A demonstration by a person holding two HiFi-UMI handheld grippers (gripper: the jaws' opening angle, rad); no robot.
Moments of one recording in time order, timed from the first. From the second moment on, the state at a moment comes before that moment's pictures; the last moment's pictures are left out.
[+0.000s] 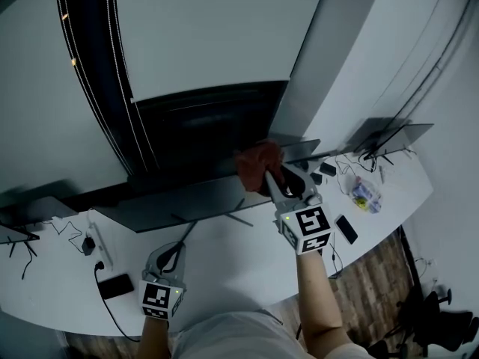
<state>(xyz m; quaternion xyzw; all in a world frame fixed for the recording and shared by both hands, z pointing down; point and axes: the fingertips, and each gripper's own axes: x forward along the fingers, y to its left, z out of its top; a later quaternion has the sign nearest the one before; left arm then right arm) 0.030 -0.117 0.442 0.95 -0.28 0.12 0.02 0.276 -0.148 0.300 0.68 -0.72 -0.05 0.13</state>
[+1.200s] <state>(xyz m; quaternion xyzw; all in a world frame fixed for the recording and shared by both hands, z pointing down) 0.162 -0.084 0.460 0.94 -0.29 0.15 0.02 0.451 -0.106 0.300 0.71 -0.70 -0.04 0.05</state>
